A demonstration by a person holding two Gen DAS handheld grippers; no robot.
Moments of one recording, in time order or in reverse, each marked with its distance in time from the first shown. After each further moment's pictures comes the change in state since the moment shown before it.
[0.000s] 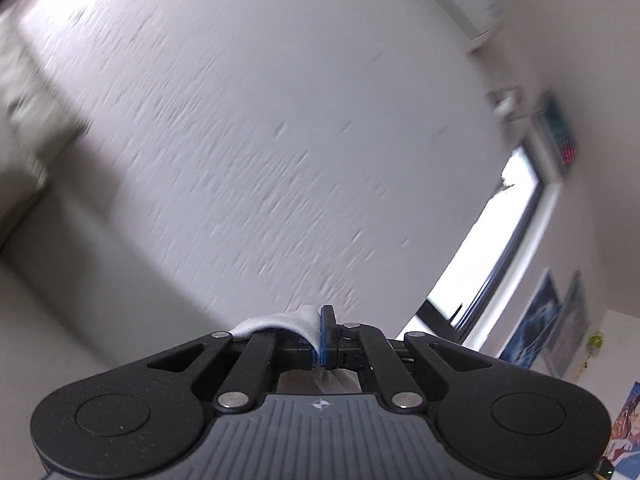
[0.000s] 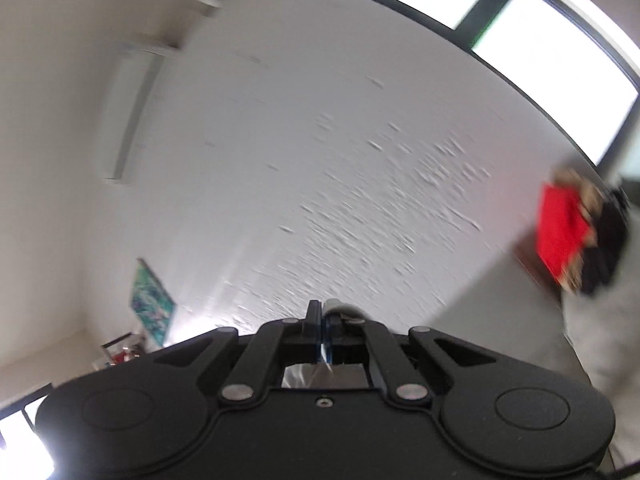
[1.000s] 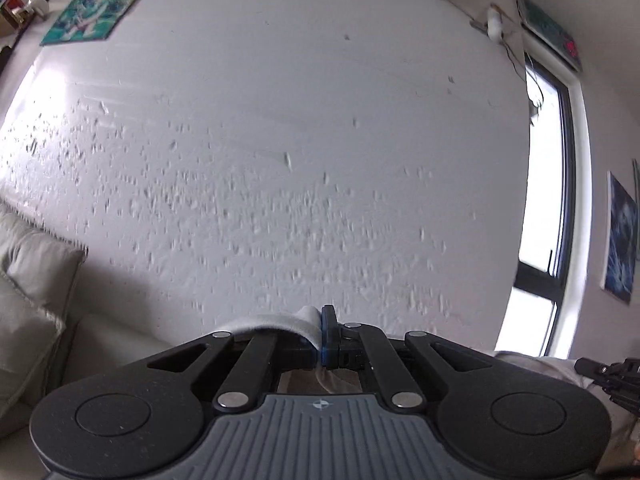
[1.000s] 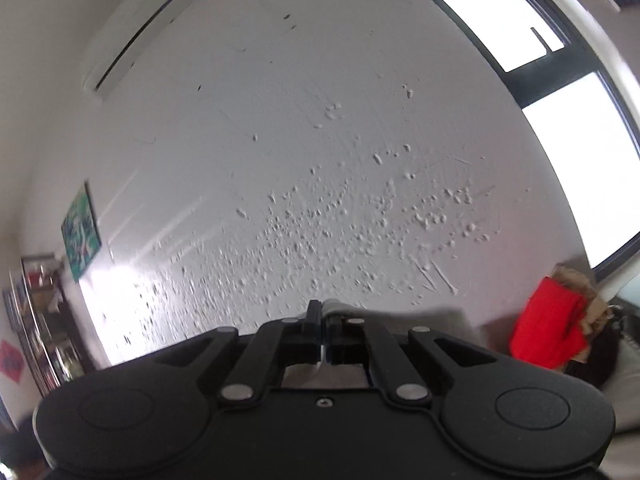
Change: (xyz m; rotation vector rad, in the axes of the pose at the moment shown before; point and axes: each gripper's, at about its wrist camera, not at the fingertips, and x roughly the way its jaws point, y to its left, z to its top) left arm 0.148 0.002 0.008 0.405 0.020 0.216; right arm 0.161 -0.026 0.006 -0.360 0.051 -0.209
